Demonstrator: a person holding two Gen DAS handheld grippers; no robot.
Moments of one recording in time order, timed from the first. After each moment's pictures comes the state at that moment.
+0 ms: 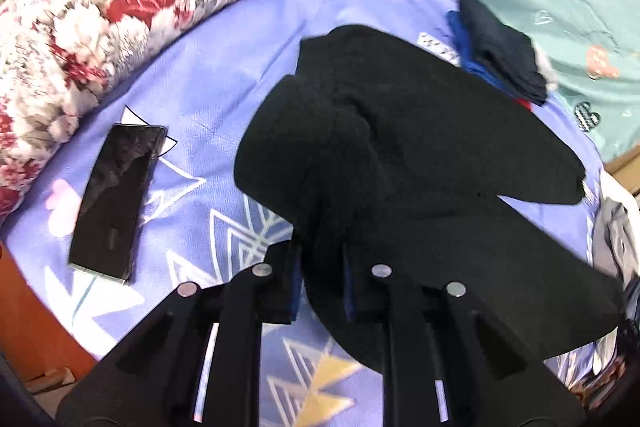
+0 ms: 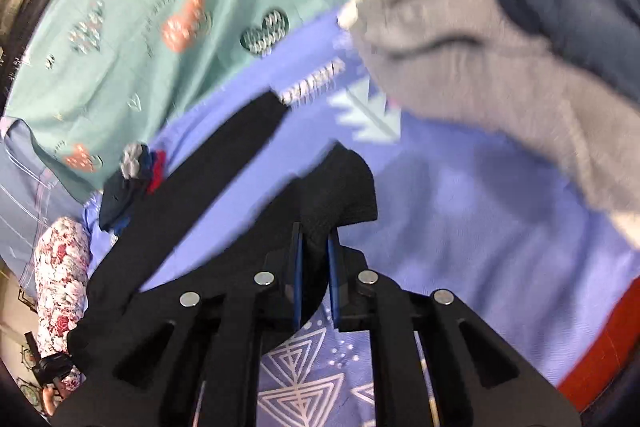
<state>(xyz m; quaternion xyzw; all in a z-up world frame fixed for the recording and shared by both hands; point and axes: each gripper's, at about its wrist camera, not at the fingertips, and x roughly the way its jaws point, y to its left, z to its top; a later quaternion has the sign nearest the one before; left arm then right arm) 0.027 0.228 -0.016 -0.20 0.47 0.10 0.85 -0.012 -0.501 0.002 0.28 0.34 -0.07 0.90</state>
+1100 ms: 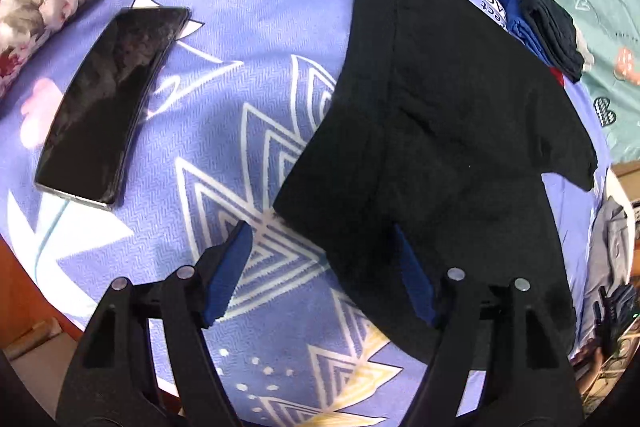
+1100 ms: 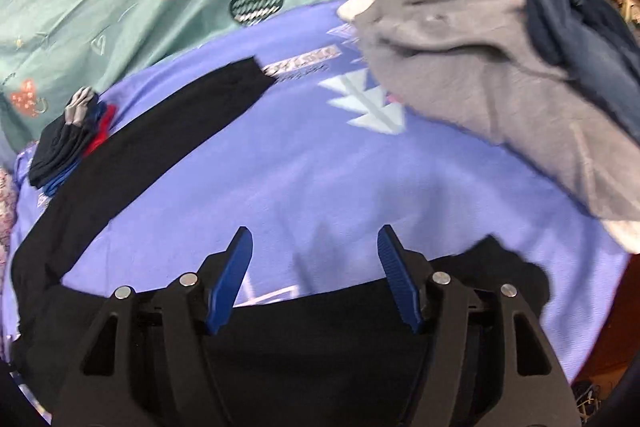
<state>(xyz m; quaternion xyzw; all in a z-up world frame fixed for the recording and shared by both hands) 0.011 0.259 -0.088 -0.26 0.55 0.10 0.78 0.047 -0.421 -0.045 0.16 0.38 -0.13 0.90</state>
